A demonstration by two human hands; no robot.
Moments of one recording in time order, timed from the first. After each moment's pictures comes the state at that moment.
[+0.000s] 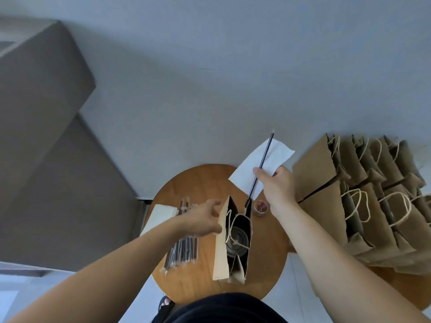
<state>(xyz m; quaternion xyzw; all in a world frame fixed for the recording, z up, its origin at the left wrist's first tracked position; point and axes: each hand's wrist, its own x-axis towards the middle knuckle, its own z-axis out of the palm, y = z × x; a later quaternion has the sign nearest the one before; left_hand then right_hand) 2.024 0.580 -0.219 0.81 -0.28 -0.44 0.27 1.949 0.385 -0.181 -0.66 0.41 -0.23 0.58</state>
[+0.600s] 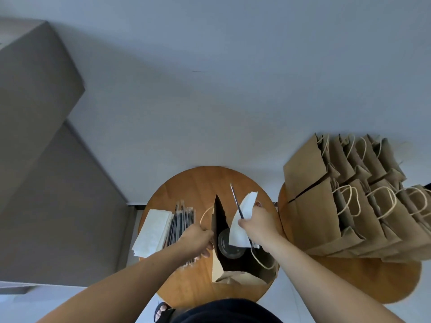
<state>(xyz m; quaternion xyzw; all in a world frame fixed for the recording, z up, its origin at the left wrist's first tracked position) 2.000 0.598 -0.260 0.82 -0.11 -0.47 0.33 1.911 0.429 -0.241 -0.83 0.41 0.06 0.38</state>
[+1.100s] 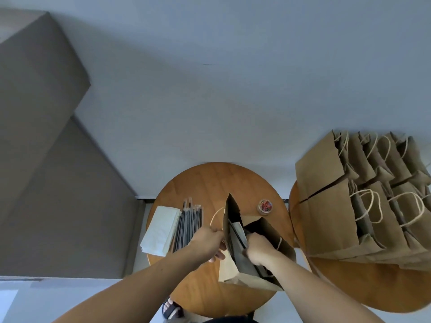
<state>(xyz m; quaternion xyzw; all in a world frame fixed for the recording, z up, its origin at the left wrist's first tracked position) 1.997 0.590 -0.258 0.78 -0.04 -0.50 0.38 1.904 0.439 -0.313 -0.87 0.29 0.31 0.24</state>
